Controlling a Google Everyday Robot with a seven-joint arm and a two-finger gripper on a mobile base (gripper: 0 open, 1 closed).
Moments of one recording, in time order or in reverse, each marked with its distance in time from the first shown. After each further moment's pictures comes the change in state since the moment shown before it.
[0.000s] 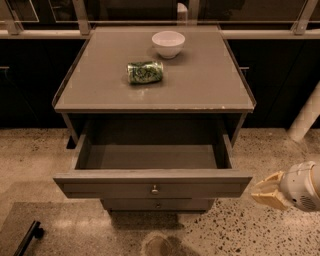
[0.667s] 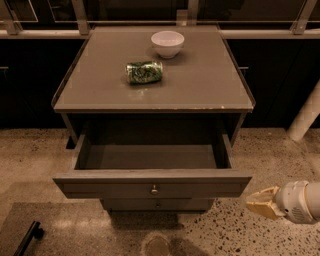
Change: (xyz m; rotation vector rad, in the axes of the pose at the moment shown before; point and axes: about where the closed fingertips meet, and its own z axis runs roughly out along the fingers) arm 0.044 -0.014 0.053 -0.045 -0.115 0.172
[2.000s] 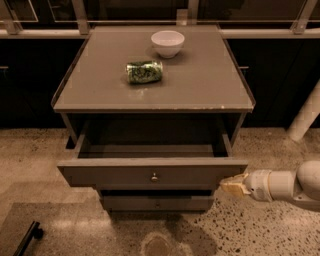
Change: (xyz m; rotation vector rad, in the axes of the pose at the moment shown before) arm -0.020 -0.067 0.111 -0.064 -0.168 0.100
